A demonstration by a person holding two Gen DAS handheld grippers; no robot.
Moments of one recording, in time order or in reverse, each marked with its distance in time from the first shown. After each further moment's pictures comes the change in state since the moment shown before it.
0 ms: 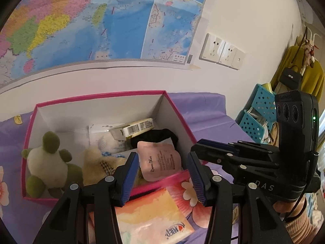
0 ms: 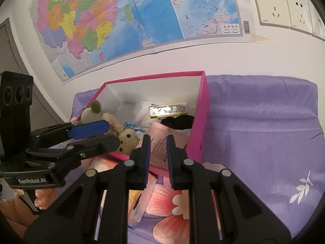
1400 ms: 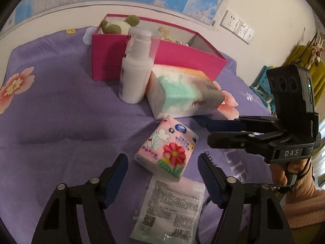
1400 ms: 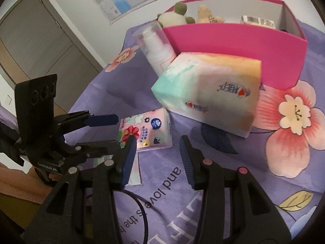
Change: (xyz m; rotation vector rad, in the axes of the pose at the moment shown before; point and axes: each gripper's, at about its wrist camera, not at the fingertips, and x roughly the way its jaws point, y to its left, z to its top) left arm -0.082 0.053 -0.186 -0.144 0.142 0.028; right arm 0.021 0.100 -0.130 -0.128 0.304 0.288
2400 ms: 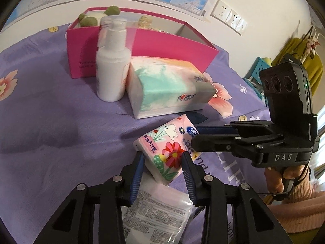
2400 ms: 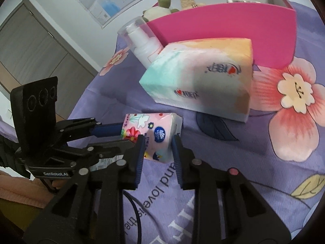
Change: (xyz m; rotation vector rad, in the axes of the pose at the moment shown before) left arm 0.023 -0.015 0.008 0.042 0.048 -0.052; right arm 0.006 -0.014 -0.011 0.107 -0.015 0.011
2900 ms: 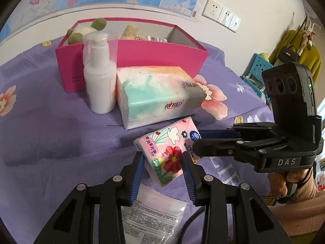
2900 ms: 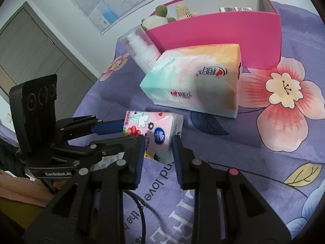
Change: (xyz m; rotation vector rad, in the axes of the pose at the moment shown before) left arm -0.008 -0.020 0.008 0.062 -0.022 0.033; right arm -0.017 0.001 -0.006 0.011 -0.048 -0.013
